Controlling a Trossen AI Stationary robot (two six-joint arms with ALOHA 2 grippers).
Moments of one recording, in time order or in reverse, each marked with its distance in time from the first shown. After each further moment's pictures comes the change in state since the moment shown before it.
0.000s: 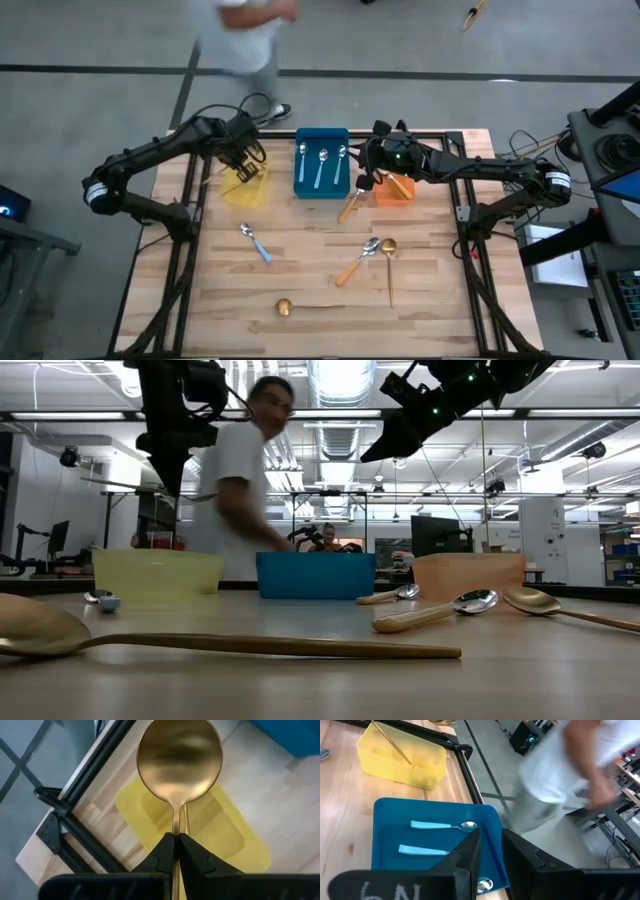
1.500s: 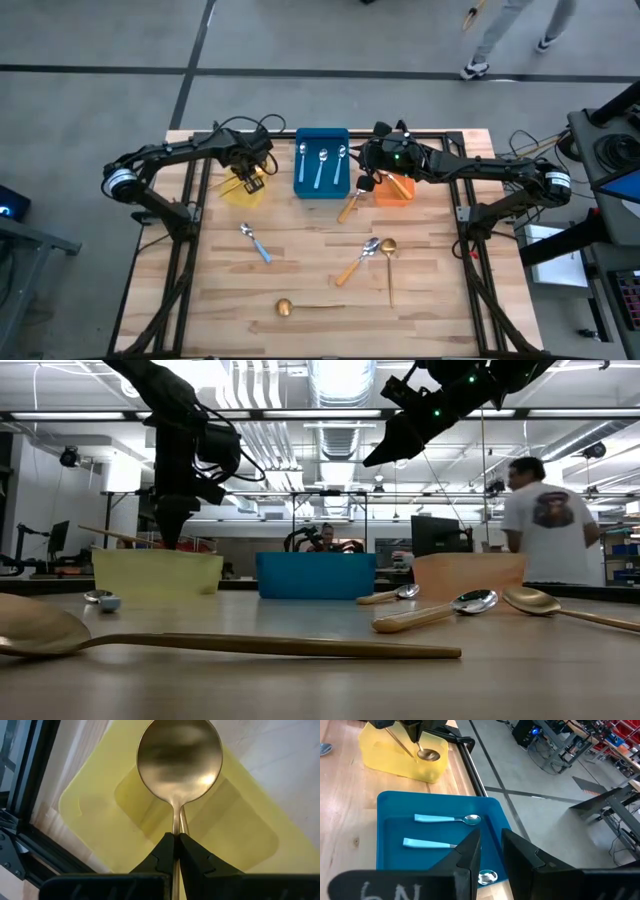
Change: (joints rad) left arm 0.031 0.187 -0.186 0.207 0.018 0.134; right arm 0.000 0.000 0.000 -0.035 0.000 0.030
